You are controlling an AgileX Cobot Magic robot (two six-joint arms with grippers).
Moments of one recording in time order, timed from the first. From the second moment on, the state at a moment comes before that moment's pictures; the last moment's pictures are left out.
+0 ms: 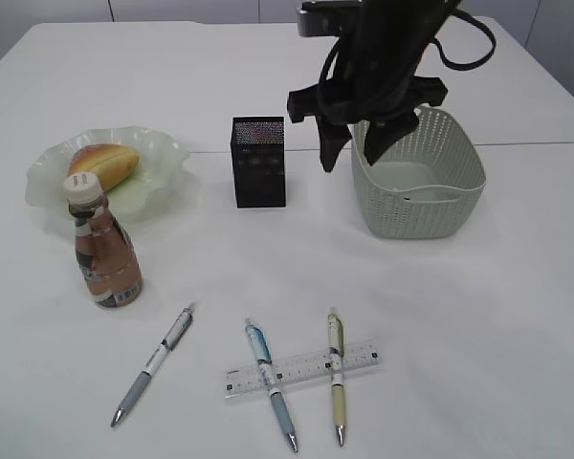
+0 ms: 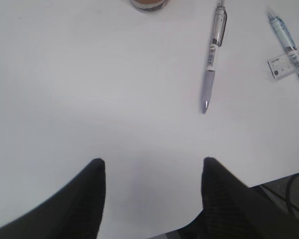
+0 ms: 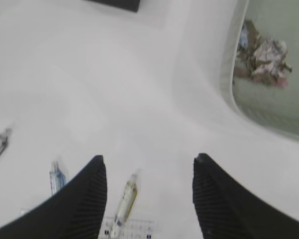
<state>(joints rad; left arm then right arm) -0.10 1.04 -0.79 -0.21 1.02 0.10 0.42 2.07 -1.97 0.02 1.25 0.16</state>
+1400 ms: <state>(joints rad) -0.10 1.04 -0.79 -0.22 0.99 0.10 0.58 1.91 -1.36 0.16 1.07 -1.06</state>
